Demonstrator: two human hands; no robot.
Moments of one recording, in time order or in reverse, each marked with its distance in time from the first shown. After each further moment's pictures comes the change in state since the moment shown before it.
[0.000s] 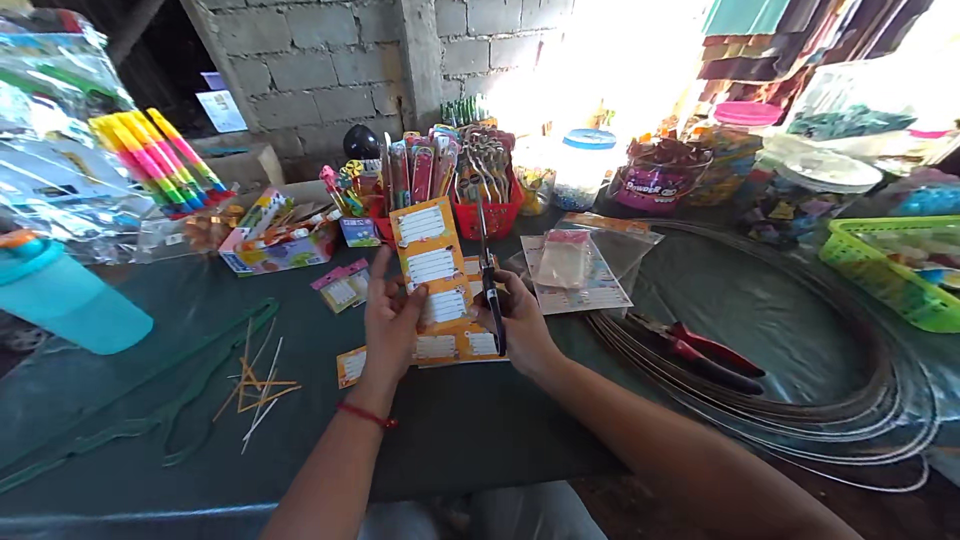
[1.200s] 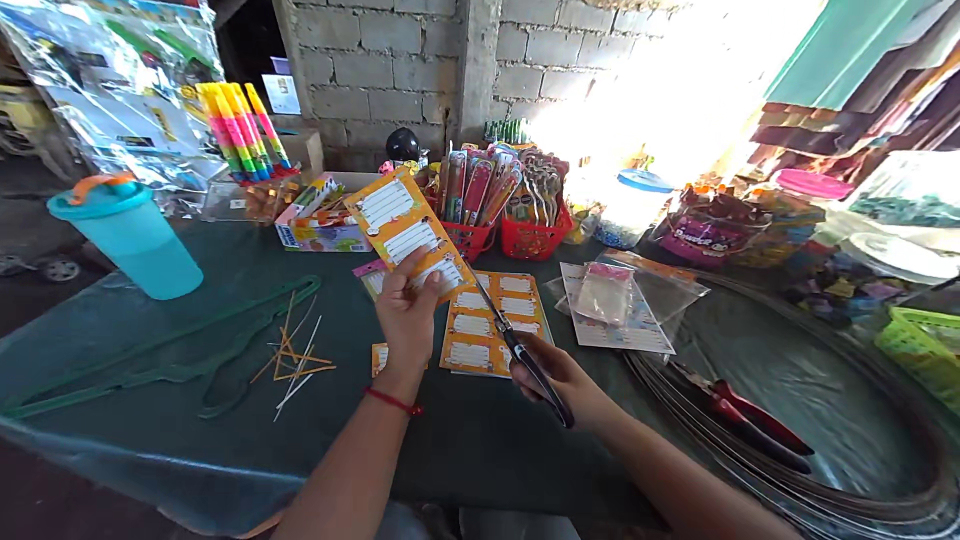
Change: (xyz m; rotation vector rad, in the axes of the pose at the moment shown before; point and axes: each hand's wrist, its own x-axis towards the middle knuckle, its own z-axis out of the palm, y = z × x) left_hand 0.008 0.007 -0.015 -0.103 0.356 0.231; right_hand -0.027 -0.005 -0.013 -0.215 -0.452 0.167
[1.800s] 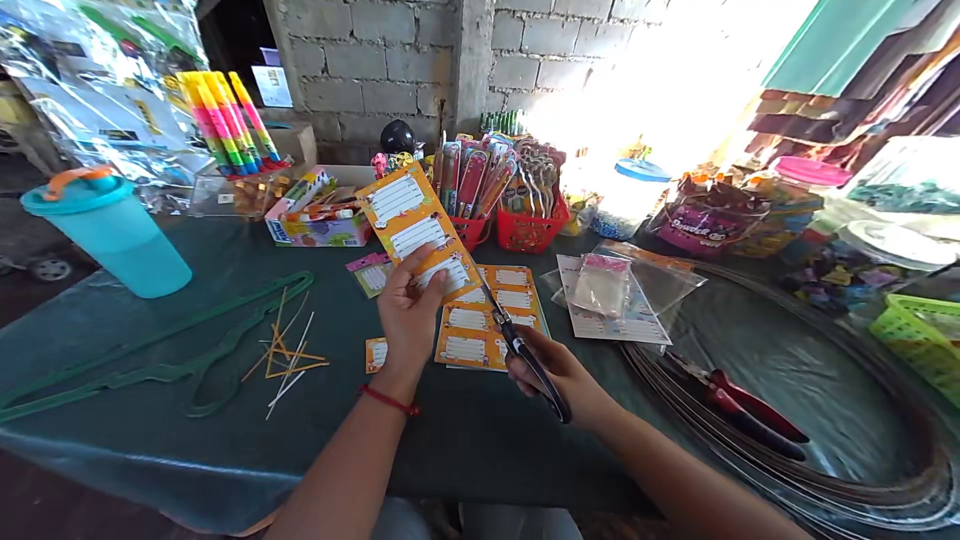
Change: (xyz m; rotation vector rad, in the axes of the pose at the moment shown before) left_hand -0.006 0.000 0.003 -0.001 -0.083 -0.003; right_hand -0.001 0.001 0.001 0.008 0.014 -0.051
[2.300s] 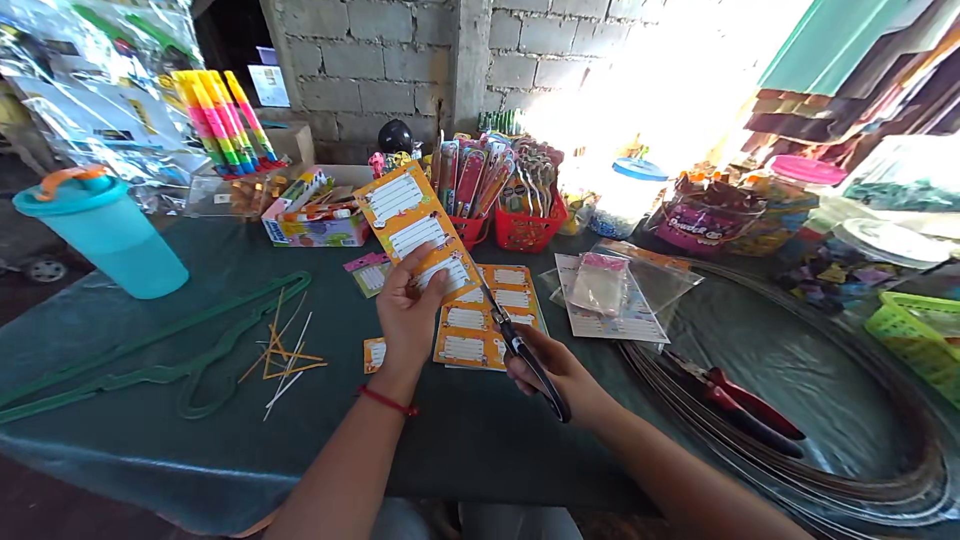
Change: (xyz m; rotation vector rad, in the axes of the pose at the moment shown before) left_hand -0.001 0.002 0.000 -0.001 -0.022 0.006; right_hand 0.000 0.003 -0.001 0.019 -0.008 -0.029
